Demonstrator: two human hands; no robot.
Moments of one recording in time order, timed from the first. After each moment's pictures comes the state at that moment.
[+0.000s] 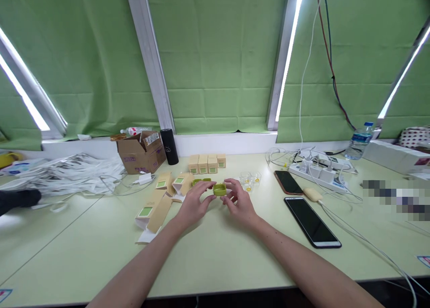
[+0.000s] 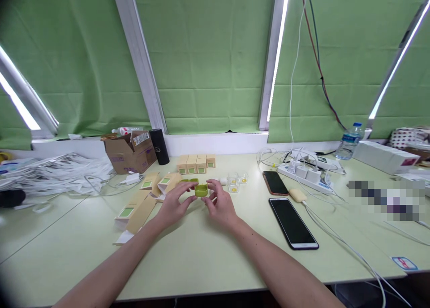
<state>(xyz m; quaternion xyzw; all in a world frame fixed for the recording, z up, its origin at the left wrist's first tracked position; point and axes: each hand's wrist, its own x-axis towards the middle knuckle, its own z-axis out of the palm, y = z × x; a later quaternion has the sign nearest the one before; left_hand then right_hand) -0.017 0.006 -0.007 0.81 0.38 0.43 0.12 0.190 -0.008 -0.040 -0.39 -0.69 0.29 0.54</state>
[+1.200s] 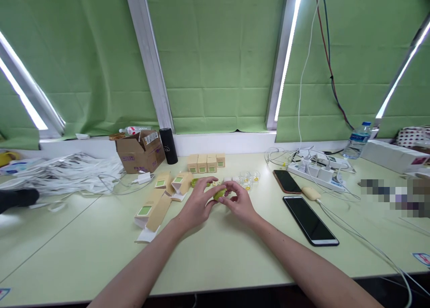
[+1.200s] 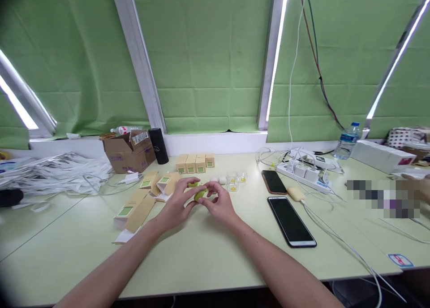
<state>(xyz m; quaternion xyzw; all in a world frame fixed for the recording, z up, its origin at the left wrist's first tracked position) -0.011 -0.005 0.000 0.87 0.31 0.38 0.05 0.189 -0.010 -0.030 -0.38 -0.64 0.36 0.57</state>
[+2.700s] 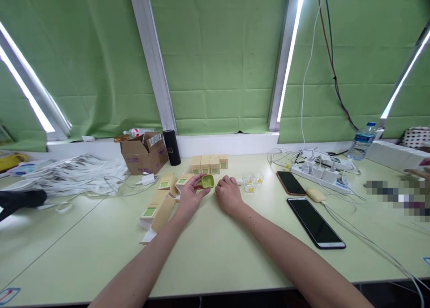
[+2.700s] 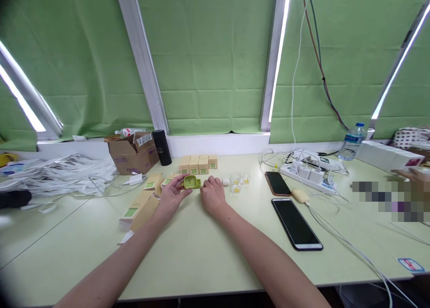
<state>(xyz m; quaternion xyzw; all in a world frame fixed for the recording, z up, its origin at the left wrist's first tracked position) -0.024 0.026 -0.003 0.61 0.39 0.58 0.37 0.152 0.047 -0.035 -0.50 -0.83 -0.11 0.19</state>
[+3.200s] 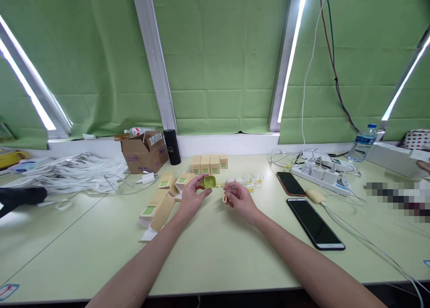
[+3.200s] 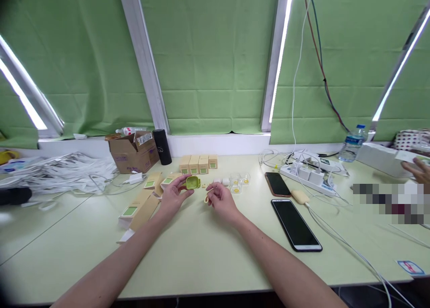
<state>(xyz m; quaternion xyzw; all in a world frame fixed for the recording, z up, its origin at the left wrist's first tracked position) -0.019 0.022 -0.005 0.64 0.41 0.56 0.34 0.186 0.004 -0.032 -0.34 -0.59 0.49 0.54</state>
